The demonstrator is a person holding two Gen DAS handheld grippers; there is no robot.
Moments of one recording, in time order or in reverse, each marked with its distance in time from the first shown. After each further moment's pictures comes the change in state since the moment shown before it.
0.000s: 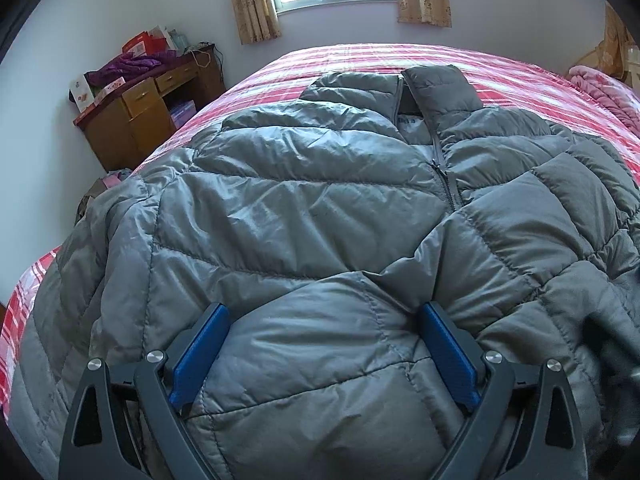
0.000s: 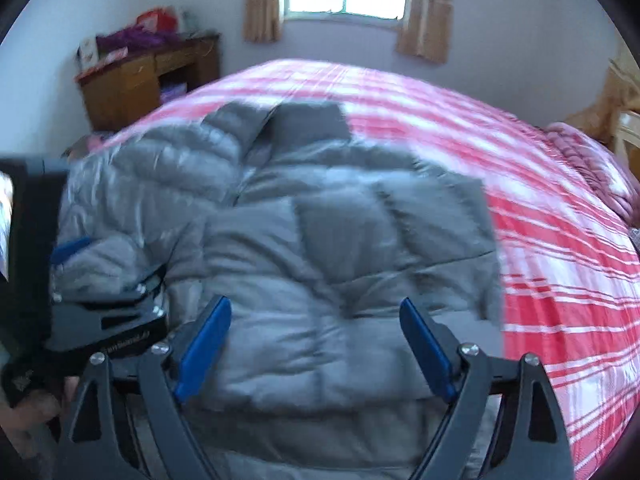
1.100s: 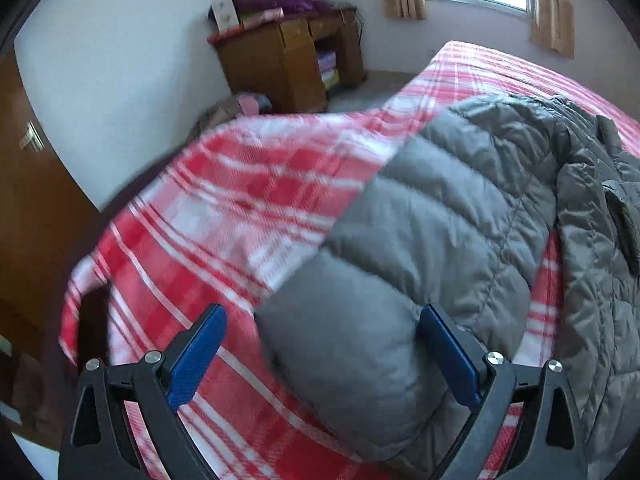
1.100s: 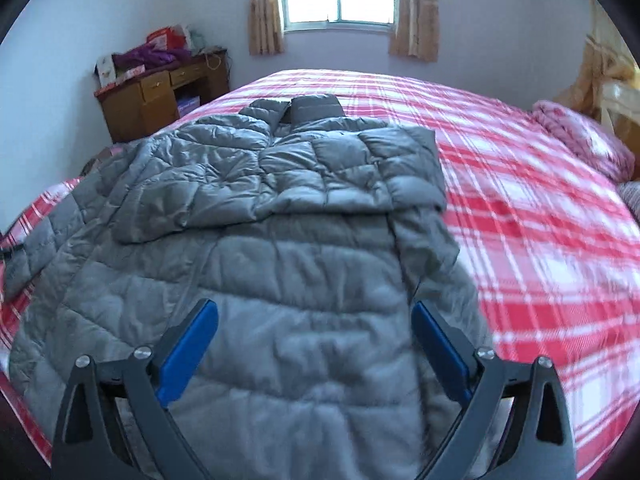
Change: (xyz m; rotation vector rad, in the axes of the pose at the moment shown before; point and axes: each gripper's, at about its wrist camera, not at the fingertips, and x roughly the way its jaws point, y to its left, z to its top) left arm -0.131 0.307 -0.167 -0.293 0.103 0.226; right arm -0.115 -0.001 -0.107 0.095 -0.070 0.055
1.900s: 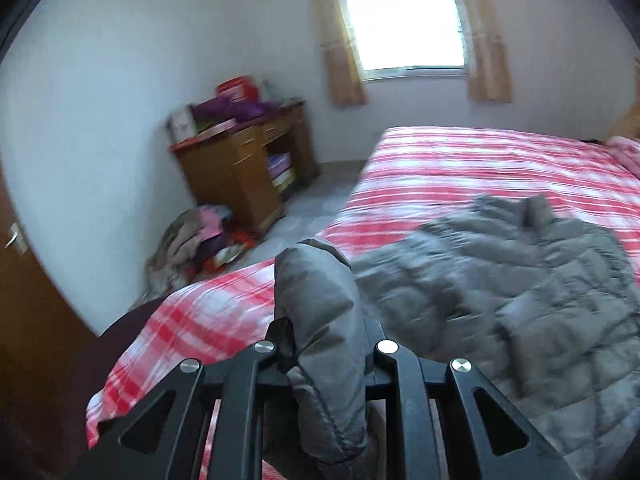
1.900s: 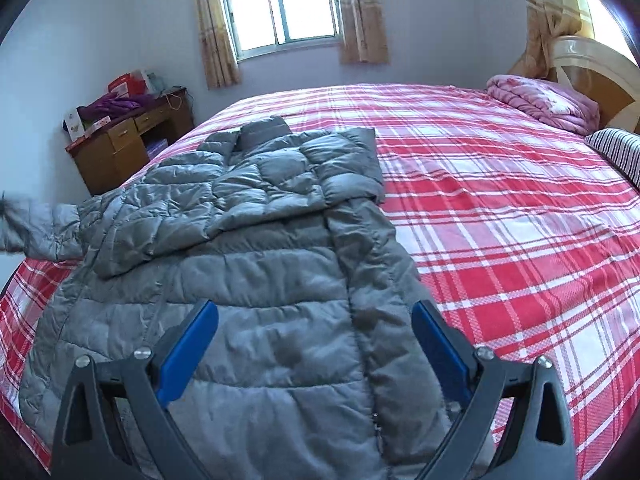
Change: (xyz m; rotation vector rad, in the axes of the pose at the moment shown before) left arm -0.117 -0.105 0.104 0.176 -0.353 -0.094; right arm -0.021 -0.046 -0.015 0.156 -0.076 -0.047
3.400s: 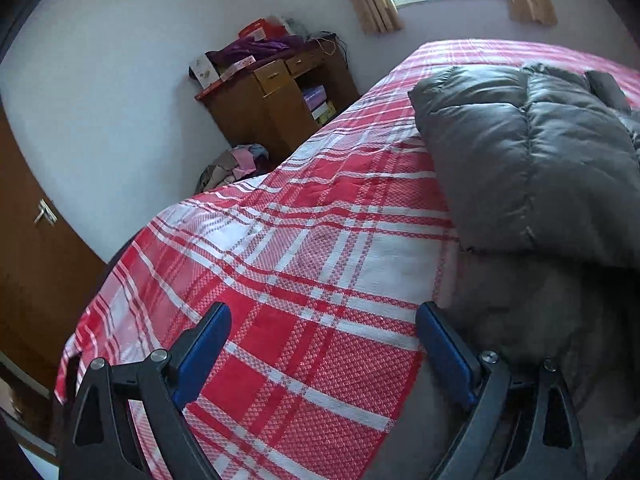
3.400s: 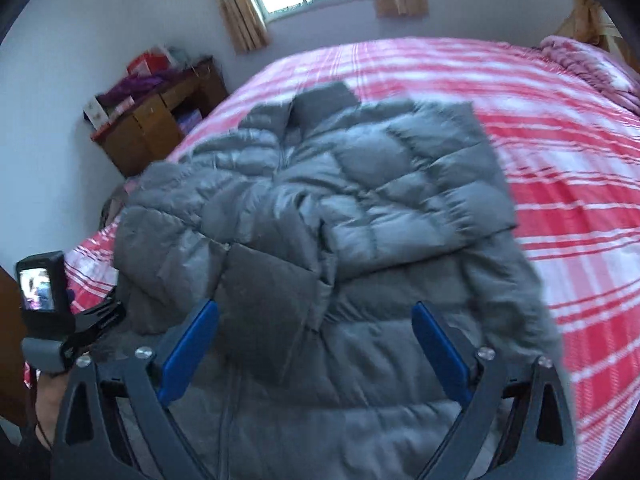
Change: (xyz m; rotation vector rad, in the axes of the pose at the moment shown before) left arm 0.148 -0.080 -0.090 0.021 0.227 0.274; right arm 0.097 0.066 0.060 0.018 0.199 0.190
